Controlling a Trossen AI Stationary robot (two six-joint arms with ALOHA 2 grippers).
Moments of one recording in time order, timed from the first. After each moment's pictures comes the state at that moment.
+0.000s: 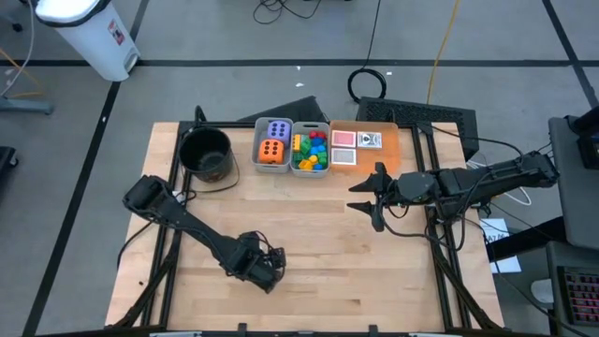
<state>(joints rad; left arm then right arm) -0.54 1.86 1.29 -0.87 -0.17 -2.26 0.19 0.95 0.81 -0.26 0.26 0.28</state>
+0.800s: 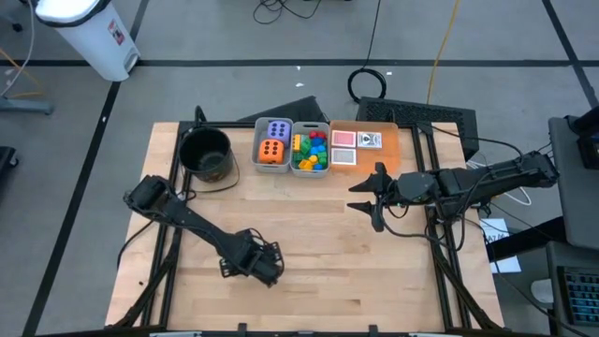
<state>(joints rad) -0.51 1.88 1.29 -0.98 -0.04 -2.38 0.19 0.95 0.81 -0.26 0.26 0.27</state>
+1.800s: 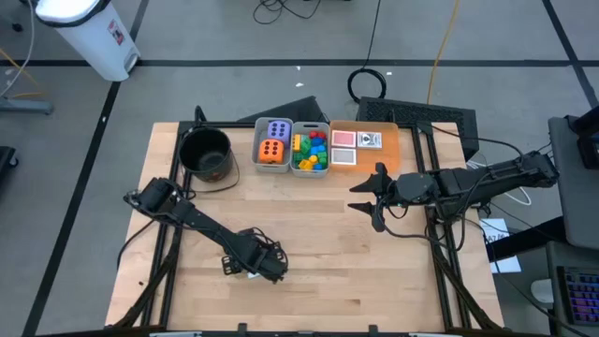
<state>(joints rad) -0.47 1.95 1.29 -0.97 0.00 -2.33 0.19 0.95 0.81 -0.29 0.26 0.27</state>
